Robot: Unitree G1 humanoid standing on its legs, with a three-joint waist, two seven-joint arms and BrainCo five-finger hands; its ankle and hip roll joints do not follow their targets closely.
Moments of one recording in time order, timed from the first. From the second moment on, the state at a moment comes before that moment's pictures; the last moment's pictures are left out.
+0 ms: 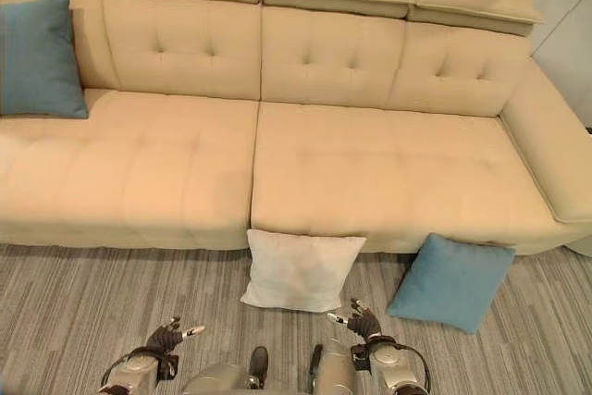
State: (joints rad) left arm -0.13 0.26 -0.23 1.25 -0.29 -0.18 0.05; right arm -0.10 -0.21 0.31 1.02 0.27 -0.18 -0.04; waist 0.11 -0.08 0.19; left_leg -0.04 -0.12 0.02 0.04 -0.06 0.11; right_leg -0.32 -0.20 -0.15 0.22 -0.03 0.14
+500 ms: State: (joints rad) left arm -0.31 0.29 -0.23 1.08 -0.38 -0.22 0.14; right arm -0.27 -0.27 0.32 0.99 0.27 -0.21 -0.10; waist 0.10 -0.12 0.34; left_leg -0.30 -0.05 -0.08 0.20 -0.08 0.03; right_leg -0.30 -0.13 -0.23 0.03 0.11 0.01
